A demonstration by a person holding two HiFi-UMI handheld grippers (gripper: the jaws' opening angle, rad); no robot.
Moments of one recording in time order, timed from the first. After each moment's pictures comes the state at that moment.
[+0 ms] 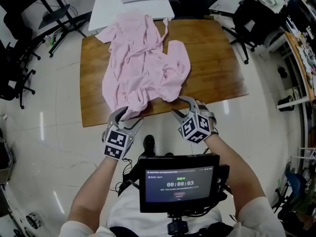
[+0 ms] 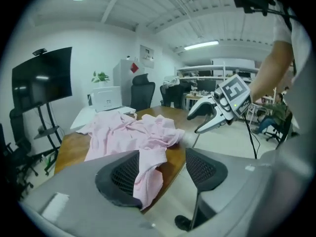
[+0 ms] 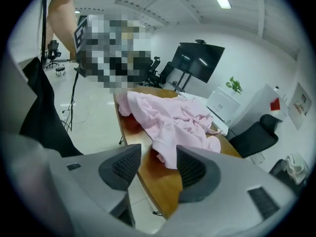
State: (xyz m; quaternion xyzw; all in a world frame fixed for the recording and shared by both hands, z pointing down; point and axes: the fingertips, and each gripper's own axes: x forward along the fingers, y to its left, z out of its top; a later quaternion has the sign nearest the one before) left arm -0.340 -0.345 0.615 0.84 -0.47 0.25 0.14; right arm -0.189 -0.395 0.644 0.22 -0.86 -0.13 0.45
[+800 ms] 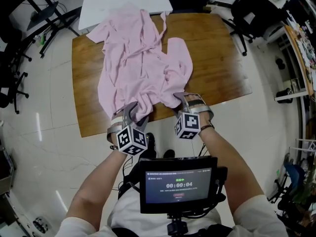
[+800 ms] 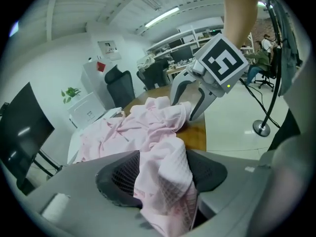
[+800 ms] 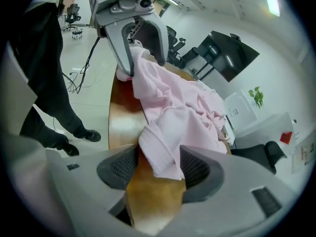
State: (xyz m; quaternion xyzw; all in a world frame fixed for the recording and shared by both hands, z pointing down) left arm -0.321 -0.399 0.673 0.82 -0.38 0.43 -0.01; right arm -0.202 -0.436 0.715 0.15 -0.77 -0.23 0.57
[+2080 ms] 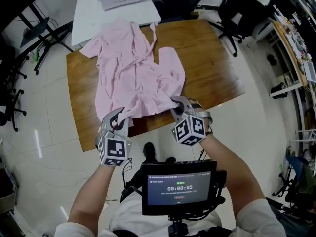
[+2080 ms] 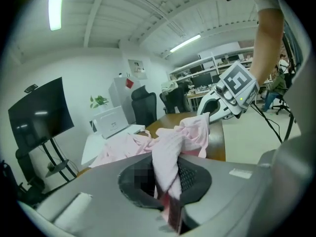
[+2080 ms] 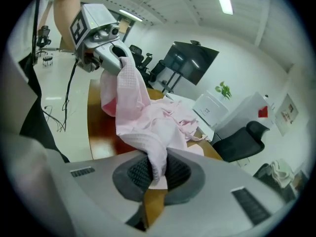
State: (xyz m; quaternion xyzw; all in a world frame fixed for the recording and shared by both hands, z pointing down) left arm -0.370 -0.432 0.574 0.84 -0.48 0.27 -0.01; right arm -0.217 -0.460 0.619 0.29 -0.83 -0.16 0.45
